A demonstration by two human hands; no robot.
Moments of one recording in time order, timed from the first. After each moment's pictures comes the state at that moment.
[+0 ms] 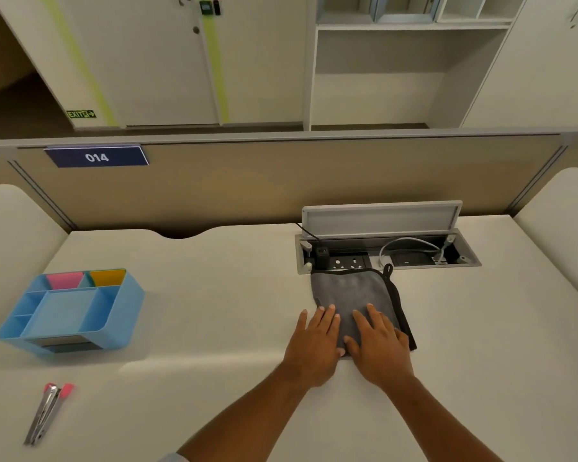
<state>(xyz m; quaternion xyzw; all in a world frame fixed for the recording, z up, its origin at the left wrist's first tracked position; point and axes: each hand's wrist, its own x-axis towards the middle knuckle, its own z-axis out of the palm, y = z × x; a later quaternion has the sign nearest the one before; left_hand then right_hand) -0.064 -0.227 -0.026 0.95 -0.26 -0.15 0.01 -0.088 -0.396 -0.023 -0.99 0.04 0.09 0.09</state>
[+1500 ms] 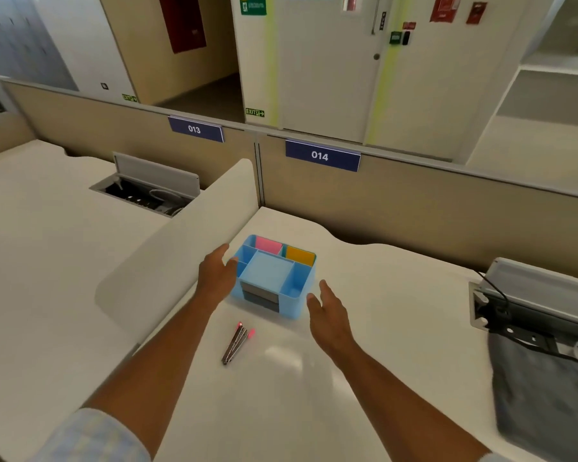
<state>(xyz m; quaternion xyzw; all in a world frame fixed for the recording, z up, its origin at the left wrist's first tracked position) -0.086 0.280 0.058 0.84 0.31 0.14 0.42 -0.073 0.026 0.059 -0.86 -0.08 0.20 0.47</state>
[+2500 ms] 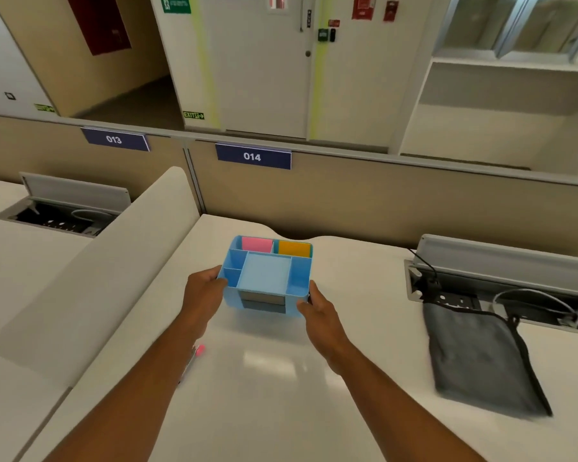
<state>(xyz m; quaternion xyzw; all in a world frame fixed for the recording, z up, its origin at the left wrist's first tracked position) -0.074 0.186 0.069 0.76 0.22 0.09 0.60 -0.054 -0.050 0.056 -0.80 0.00 0.22 0.56</state>
